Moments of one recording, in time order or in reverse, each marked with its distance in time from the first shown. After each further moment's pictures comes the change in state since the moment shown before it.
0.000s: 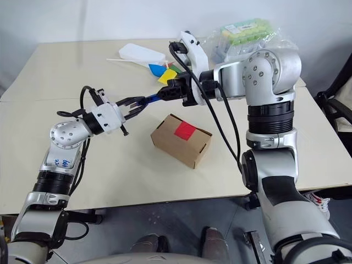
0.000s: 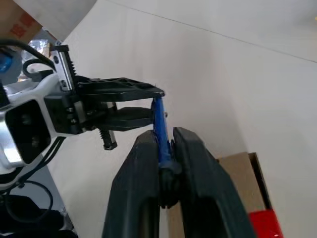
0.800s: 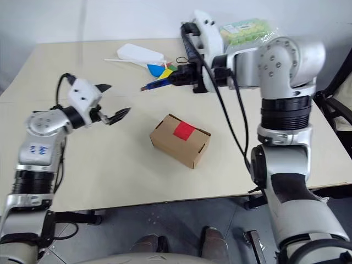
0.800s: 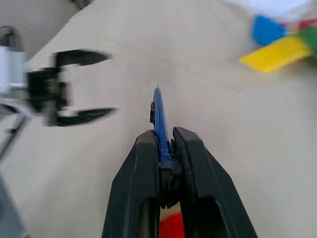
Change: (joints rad) left arm 0.056 0.171 0.137 -0.123 -0.145 0.692 -0.060; right arm -0.031 -0.149 -0.007 -0.043 -0.042 -0.048 0.013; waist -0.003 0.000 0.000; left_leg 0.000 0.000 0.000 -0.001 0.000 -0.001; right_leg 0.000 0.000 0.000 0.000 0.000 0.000
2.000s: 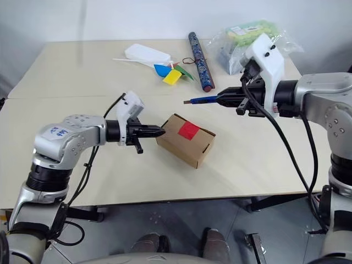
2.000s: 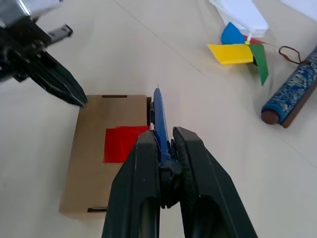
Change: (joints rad) left arm -0.173 -0.149 -0.269 -0.307 -0.374 0.856 -0.019; right arm 0.416 -0.437 0.035 -0.510 0.046 -0.246 0.286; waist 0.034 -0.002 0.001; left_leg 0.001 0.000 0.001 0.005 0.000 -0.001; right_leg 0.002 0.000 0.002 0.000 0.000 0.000
